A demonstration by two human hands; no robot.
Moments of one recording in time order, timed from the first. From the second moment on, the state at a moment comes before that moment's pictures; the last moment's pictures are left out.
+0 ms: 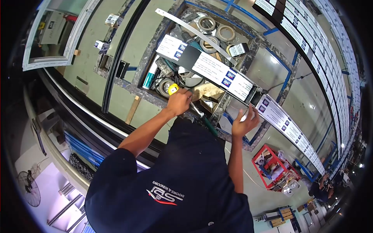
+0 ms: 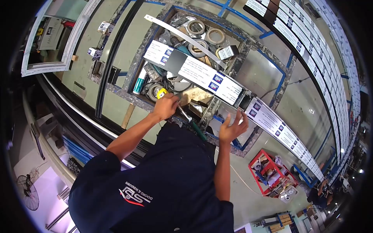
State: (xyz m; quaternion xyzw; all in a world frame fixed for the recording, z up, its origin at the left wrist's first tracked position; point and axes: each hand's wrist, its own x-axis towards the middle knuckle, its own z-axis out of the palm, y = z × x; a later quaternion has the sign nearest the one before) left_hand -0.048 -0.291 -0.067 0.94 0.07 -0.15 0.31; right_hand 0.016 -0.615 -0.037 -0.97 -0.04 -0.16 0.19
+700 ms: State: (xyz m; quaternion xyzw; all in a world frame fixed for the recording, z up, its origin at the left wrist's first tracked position) left_hand -0.058 -0.221 -0.057 0.92 0.05 -0.15 0.35; right_hand -0.047 -0.572 -0.024 -0.88 -0.16 0.15 0.43
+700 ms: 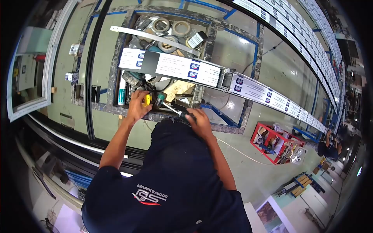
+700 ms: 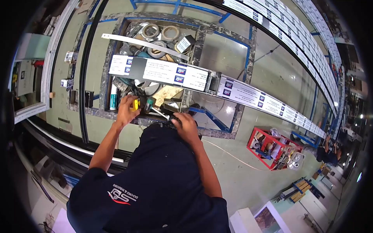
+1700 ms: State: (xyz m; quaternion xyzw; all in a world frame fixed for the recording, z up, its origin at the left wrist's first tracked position) left_hand 0.045 -0.053 0.025 0.73 0.06 -0.54 0.42; right_hand 0.070 -0.639 0.014 -0.87 0.18 -0.01 0.46
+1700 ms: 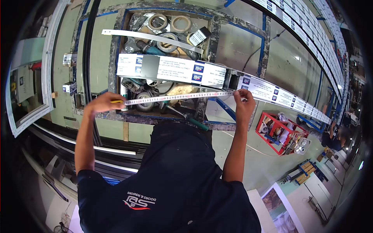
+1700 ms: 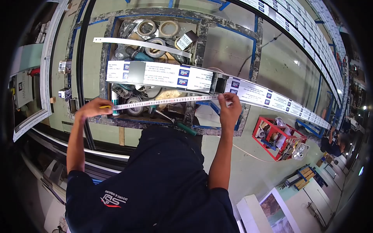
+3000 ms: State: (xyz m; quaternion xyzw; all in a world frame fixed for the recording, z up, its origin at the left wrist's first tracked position) left_hand 0.168 0.060 0.008 0.87 0.14 -0.36 0.30; right_hand 0.093 -0.509 -0.016 -0.96 -0.06 -0.04 0.29
